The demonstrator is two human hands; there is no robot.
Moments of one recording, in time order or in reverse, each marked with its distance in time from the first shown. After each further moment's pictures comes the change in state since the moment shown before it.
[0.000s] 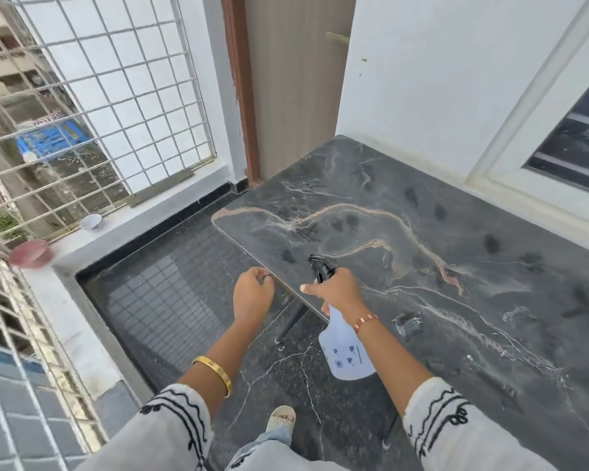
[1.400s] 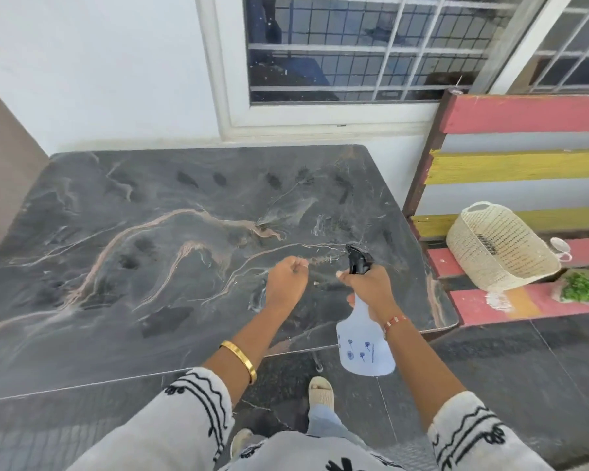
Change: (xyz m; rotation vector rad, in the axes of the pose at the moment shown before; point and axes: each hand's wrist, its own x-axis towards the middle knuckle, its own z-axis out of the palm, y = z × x) left_hand -0.113 0.119 0.229 0.134 -0.952 0.538; right_hand -0.103 0.180 -0.160 0.677 0.907 0.419
